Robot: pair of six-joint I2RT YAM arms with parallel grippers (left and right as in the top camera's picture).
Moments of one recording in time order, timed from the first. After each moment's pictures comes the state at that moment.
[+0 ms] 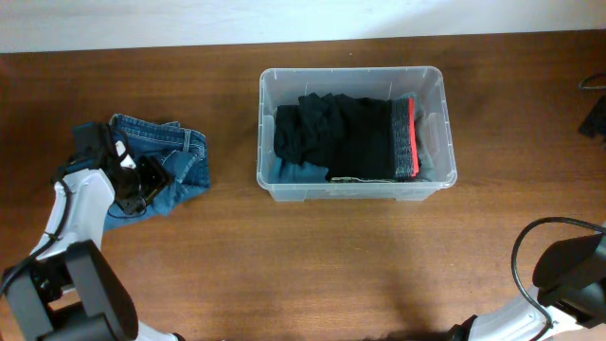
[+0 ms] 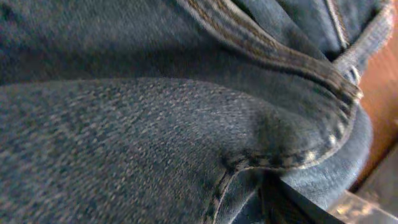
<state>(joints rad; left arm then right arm) 0.30 1.73 1.14 -0.72 0.26 -0.42 -0.58 1.87 2.06 -1.40 0.30 0.10</state>
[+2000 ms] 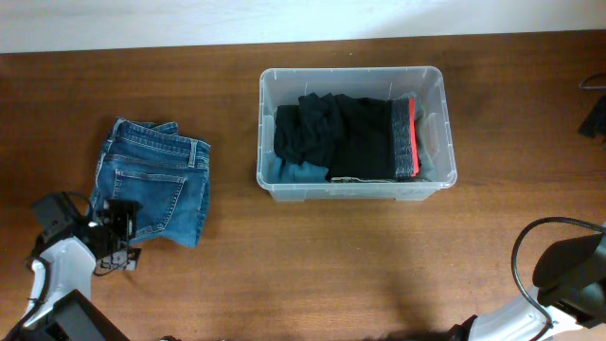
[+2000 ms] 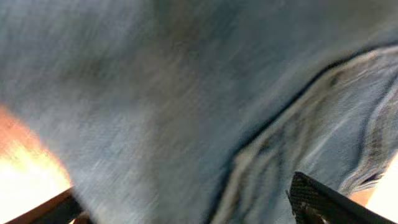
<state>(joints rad) 0.60 1.50 0.74 -0.47 0.37 -0.88 -0.58 1.87 2.06 -1.40 0.30 0.10</state>
